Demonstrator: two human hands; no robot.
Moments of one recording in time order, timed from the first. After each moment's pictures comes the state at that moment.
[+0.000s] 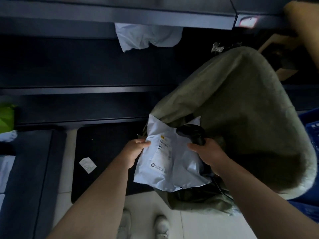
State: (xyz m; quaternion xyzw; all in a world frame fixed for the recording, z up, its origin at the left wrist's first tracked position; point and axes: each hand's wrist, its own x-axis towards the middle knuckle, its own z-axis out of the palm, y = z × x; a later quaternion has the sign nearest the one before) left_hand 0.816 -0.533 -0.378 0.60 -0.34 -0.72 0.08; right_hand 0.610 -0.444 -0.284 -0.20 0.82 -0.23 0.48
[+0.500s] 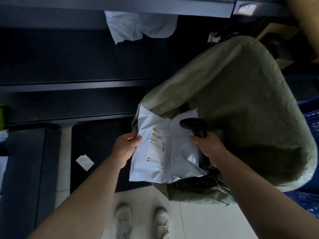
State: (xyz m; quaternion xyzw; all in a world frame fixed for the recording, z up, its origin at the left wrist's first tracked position) left_hand 0.830 -0.526 -0.377 0.63 -0.39 -0.65 0.17; right_hand 0.604 -0.446 -0.295 -0.13 0.84 -0.27 0.45
